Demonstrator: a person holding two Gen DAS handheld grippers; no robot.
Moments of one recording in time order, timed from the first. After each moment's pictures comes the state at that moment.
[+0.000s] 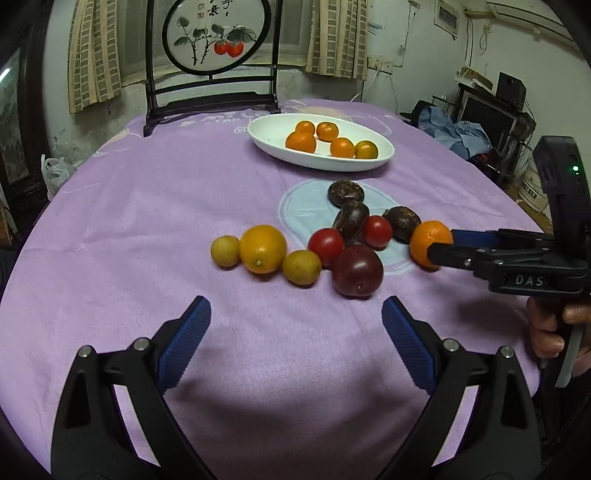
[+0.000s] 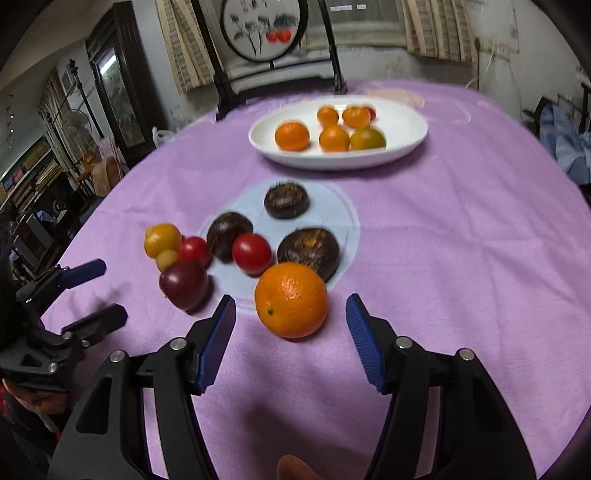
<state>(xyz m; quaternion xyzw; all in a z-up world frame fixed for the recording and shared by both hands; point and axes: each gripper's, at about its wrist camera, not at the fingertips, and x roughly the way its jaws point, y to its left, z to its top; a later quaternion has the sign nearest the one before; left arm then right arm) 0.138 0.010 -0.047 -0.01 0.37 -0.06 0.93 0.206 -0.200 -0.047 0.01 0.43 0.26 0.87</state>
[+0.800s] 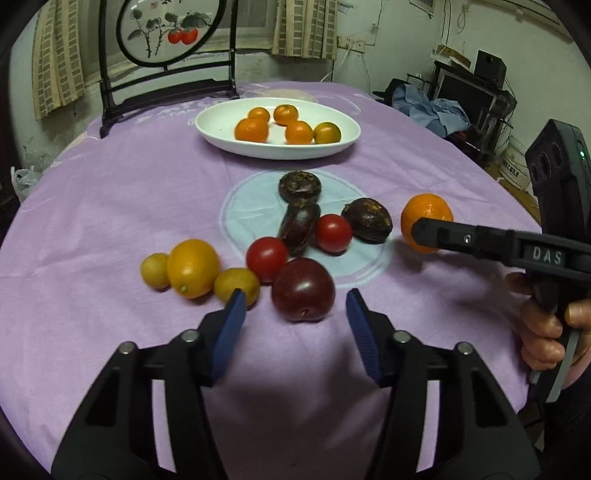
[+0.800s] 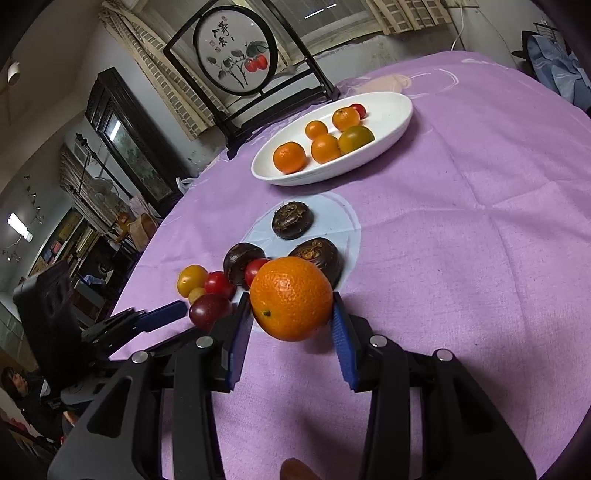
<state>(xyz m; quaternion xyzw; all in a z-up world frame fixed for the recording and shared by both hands) 0.176 -0.031 -0.050 0.00 0.40 -0.12 0.91 0.204 -0.243 -0.050 0.16 0.40 0.31 0.85</state>
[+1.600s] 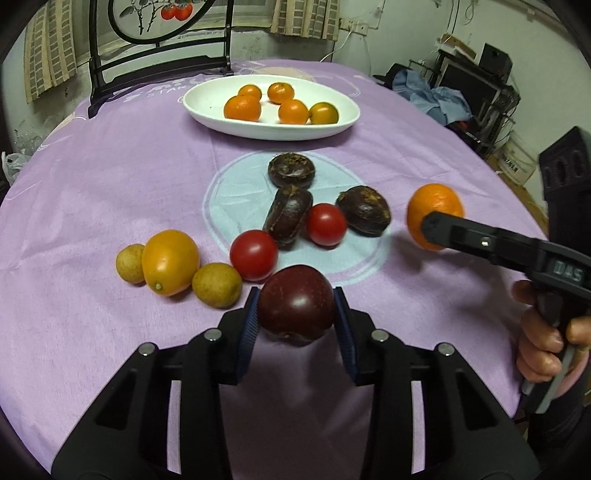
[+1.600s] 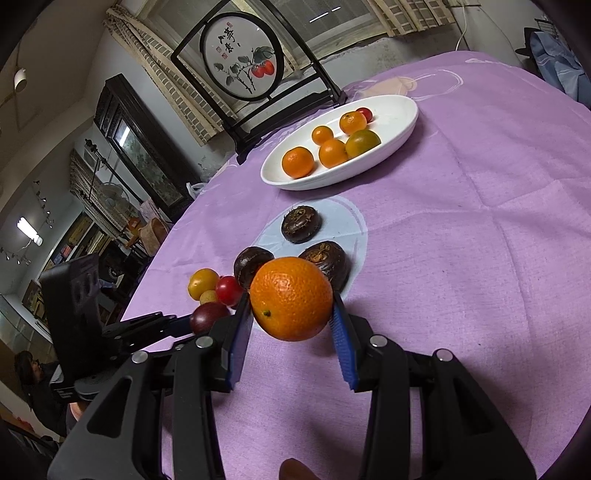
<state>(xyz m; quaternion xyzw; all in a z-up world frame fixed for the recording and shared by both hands) 0.186 -0.034 -0.057 -0.01 0.44 -0.13 0.89 0.204 -0.244 -0.048 0.17 0.40 0.32 0.84</state>
